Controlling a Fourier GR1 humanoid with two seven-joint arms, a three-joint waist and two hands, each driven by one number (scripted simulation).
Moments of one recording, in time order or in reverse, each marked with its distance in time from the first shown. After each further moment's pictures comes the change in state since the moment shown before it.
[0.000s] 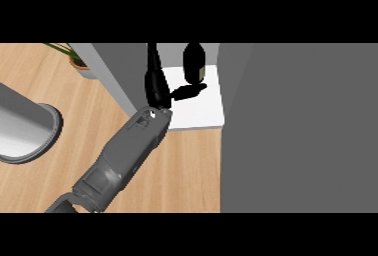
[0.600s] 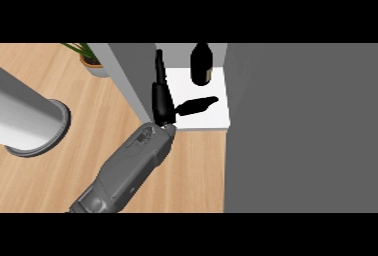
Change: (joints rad) left arm 0.167 -0.001 -0.080 -0.271 0.110 -0.061 -0.091; right arm 0.022 0.019 0.044 -0.010 0.008 -0.038 -0.002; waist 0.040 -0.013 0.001
